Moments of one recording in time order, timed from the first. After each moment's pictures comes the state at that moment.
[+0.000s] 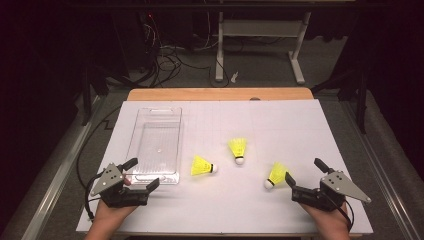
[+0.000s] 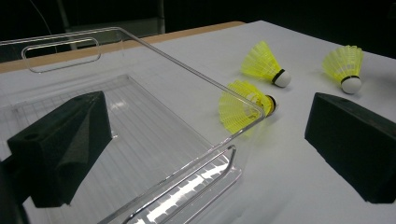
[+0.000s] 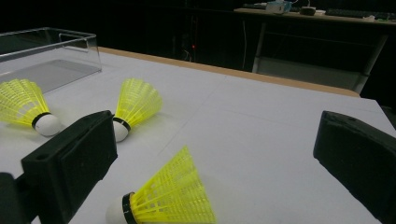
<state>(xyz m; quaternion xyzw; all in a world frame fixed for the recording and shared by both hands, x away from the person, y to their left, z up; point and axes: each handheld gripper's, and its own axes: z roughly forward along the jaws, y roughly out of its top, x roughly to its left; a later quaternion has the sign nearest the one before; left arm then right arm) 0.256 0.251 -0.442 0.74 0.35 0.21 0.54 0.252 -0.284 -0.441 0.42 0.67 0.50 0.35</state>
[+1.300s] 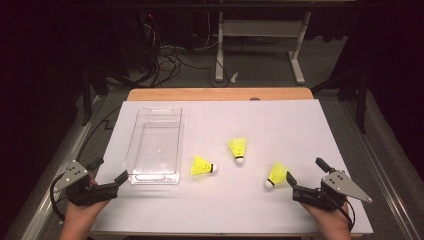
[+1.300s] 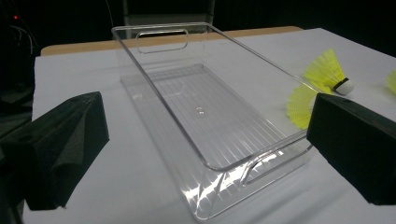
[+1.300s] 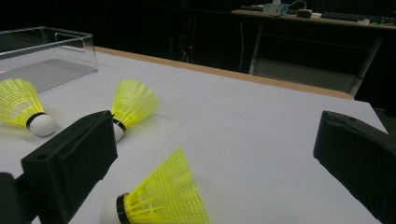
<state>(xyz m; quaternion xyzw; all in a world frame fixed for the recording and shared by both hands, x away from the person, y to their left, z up) 0.251 0.324 -0.434 0.69 0.45 0.23 0.52 0.252 -0.286 -0.440 0.42 0.67 0.50 0.36</state>
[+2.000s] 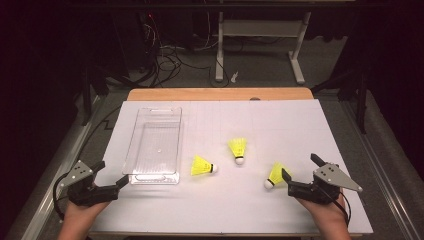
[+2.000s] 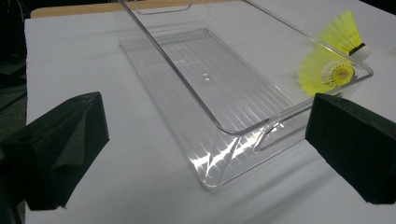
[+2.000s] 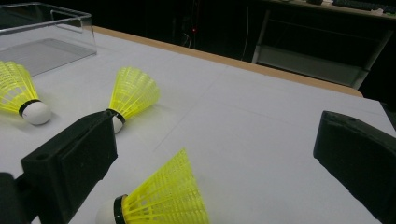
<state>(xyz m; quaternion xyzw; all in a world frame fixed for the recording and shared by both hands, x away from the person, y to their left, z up) 0.256 0.323 -0.442 0.73 0.46 0.21 0.46 0.266 -0.275 -0.434 0.42 0.70 0.47 0.35</state>
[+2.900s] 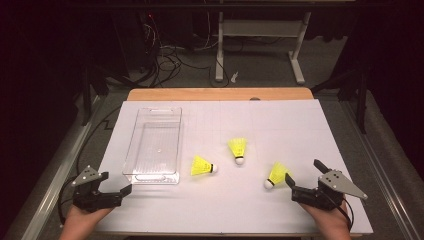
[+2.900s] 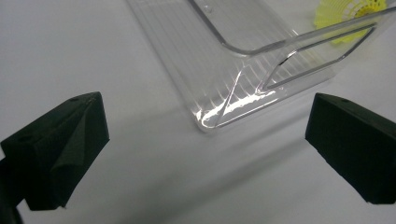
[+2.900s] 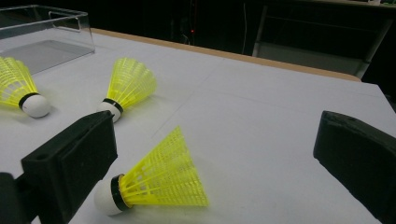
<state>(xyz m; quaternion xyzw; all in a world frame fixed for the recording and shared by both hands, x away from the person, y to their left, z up) 0.256 0.320 -0.457 0.76 0.50 0.15 0.38 0.257 -0.287 -0.449 0.43 0.68 0.48 0.34</state>
